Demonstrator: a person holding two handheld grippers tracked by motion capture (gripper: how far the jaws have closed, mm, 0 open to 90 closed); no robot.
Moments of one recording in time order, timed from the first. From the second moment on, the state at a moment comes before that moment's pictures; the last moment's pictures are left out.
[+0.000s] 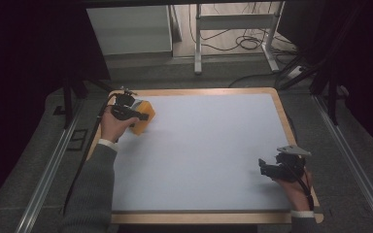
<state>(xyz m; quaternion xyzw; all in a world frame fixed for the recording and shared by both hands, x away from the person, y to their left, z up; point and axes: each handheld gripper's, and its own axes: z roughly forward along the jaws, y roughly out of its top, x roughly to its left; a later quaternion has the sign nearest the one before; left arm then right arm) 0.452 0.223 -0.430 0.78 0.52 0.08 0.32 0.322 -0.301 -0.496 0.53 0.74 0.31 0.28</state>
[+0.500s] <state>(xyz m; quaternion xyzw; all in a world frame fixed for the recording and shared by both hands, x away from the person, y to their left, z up) 0.477 0.239 -0.421 0.77 0.55 0.10 0.32 0.321 -0.303 -0.496 0.53 0.74 0.31 0.28</state>
